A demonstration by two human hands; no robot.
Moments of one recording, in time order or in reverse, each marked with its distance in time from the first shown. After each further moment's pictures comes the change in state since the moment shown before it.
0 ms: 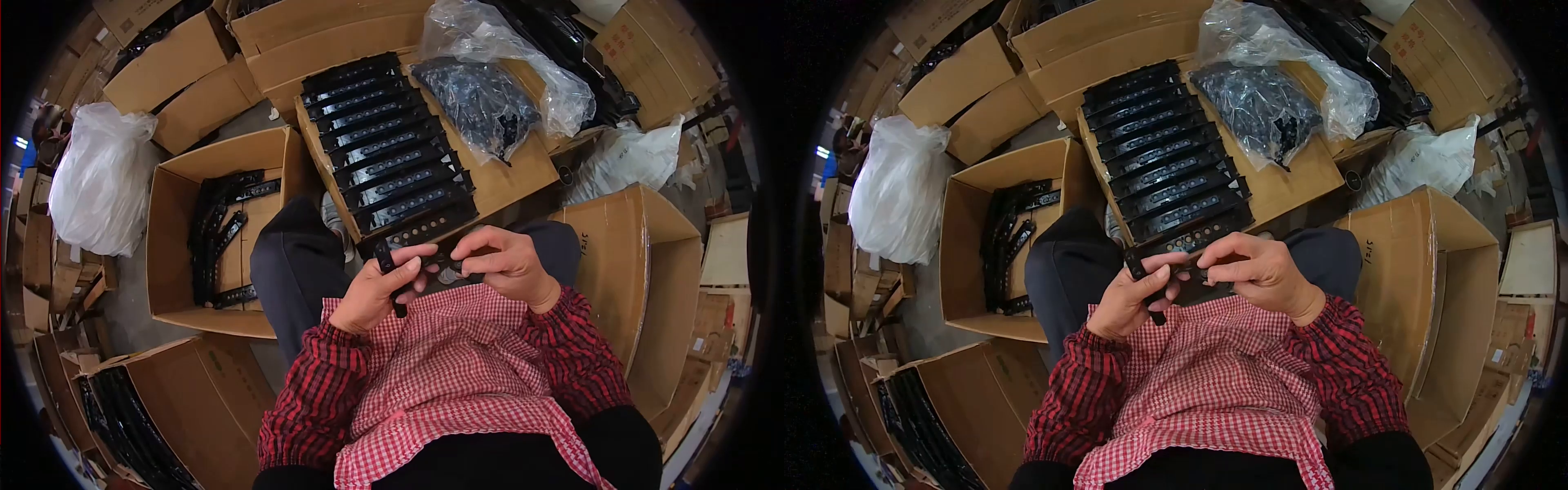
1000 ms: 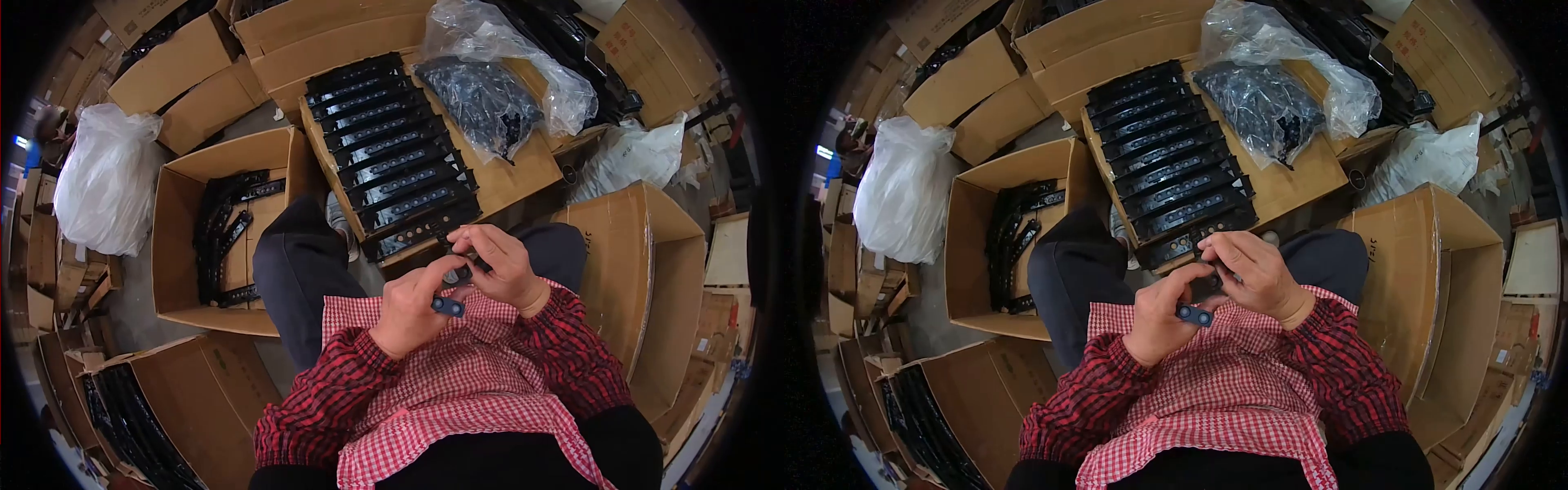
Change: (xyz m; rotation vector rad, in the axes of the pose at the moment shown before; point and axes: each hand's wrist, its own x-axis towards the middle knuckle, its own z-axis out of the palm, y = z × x) left_hand 0.000 -0.020 0.054 1.215 0.341 0.722; right_hand -0.004 0.011 0.017 -0.462 0.159 -0.215
